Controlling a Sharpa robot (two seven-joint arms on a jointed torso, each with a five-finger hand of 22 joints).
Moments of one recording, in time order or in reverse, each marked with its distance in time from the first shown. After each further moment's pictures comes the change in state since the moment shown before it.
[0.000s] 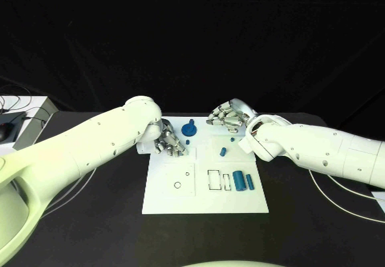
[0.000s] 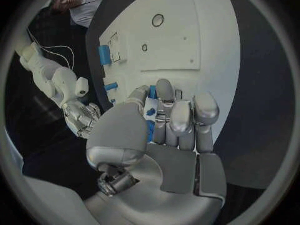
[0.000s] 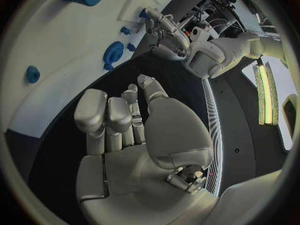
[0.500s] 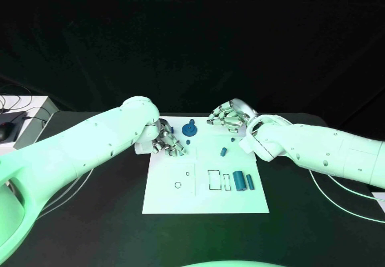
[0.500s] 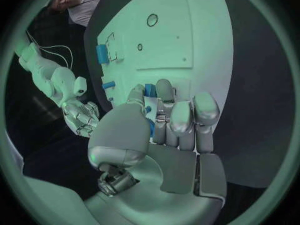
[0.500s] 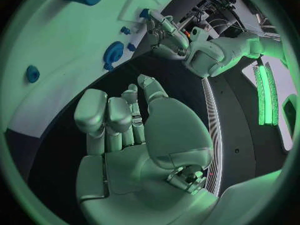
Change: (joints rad) left arm -0.001 -0.018 0.000 0.014 -0.010 -0.015 -0.002; left_hand 0.020 0.020 -0.195 0.024 -0.083 0.007 0.000 0.000 -0.001 0.000 0.000 -0.004 0.000 0.000 0.000 0.000 0.005 0.000 0.004 -0.004 0.004 0.003; right arm 0.000 0.000 0.000 -0.001 -0.001 0.000 0.000; right_hand 0.000 0.000 0.000 0.000 0.000 0.000 0.000 0.000 0.000 0.000 0.000 0.000 0.000 0.000 0.000 0.000 0.000 0.000 0.000 0.000 0.000 0.000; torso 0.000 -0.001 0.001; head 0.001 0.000
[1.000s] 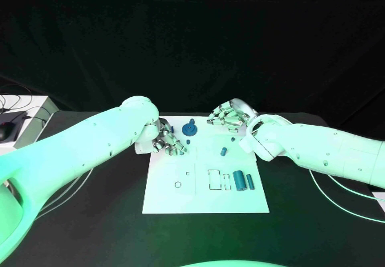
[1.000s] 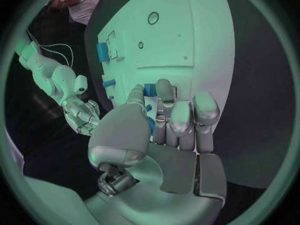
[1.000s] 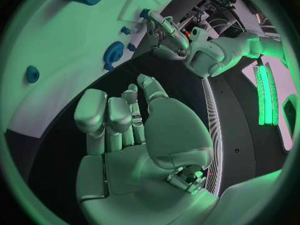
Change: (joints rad) left arm 0.000 -0.008 0.002 0.013 0.008 -0.023 0.000; left_hand 0.001 0.001 -0.014 0.008 -0.050 0.004 0.004 0.000 0.001 0.003 0.003 0.000 0.000 0.000 0.000 0.000 0.000 0.000 0.000 0.000 0.000 -0.001; right arm 0.000 0.001 0.000 -0.001 0.000 0.000 0.000; right_hand 0.000 0.000 0.000 -0.008 0.000 0.000 0.000 0.000 0.000 0.000 0.000 0.000 0.001 0.000 0.000 0.000 0.000 0.000 0.000 0.000 0.000 0.000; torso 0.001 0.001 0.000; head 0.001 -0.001
